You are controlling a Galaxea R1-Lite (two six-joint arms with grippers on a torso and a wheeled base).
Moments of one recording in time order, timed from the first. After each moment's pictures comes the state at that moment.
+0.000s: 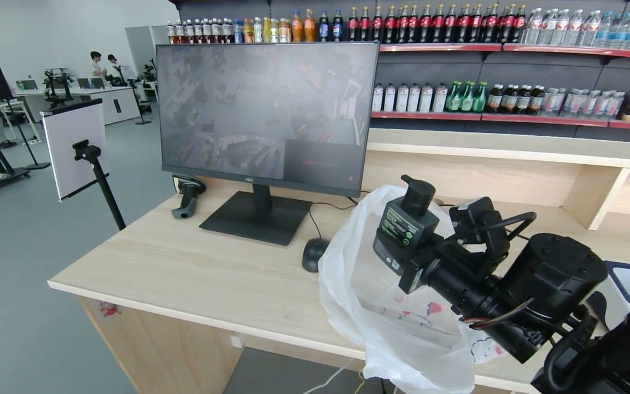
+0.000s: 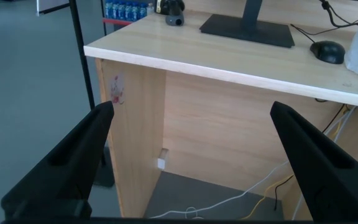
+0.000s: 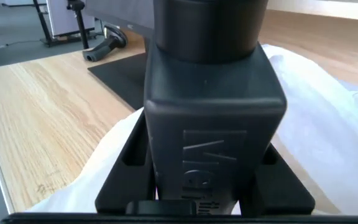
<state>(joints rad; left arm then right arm) 0.00 0.00 0.00 0.00 0.00 0.00 0.61 1.91 -0.46 -1.57 -0.05 -0.03</state>
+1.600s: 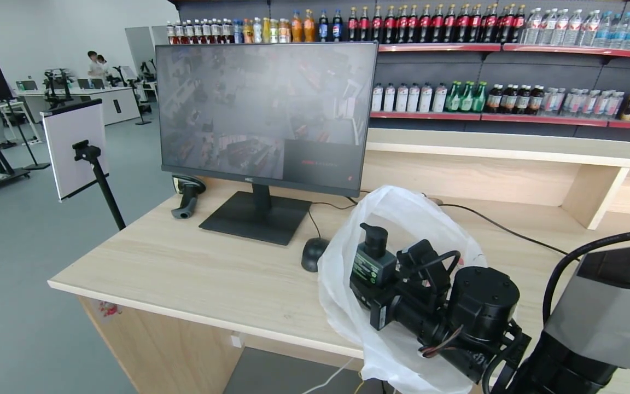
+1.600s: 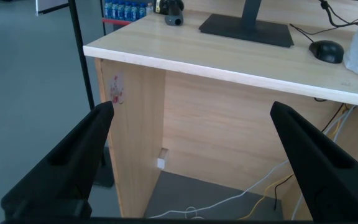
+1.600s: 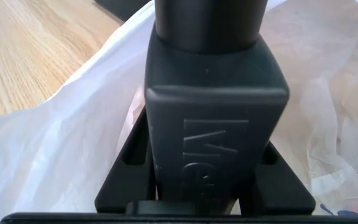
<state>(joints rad) 0.00 0.00 0.00 0.00 0.00 0.00 0.66 2.12 -0.47 -1.57 -0.05 -0.02</state>
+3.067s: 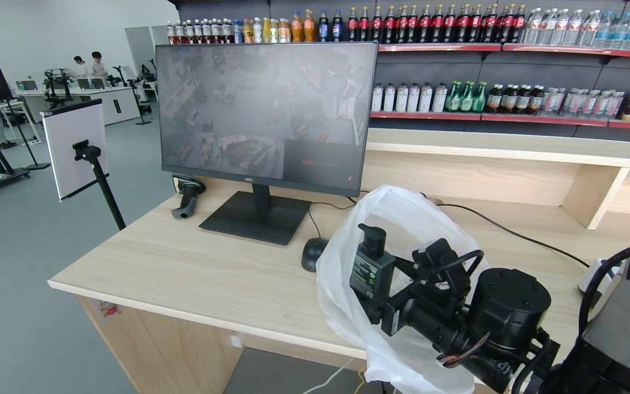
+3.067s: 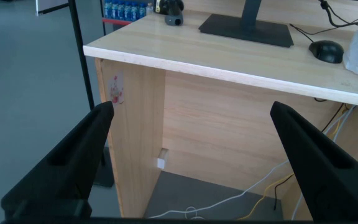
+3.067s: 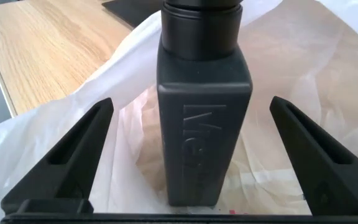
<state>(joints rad) 0.00 0.00 0.00 0.00 0.00 0.00 0.67 2.03 -0.39 -1.57 -0.05 0.00</state>
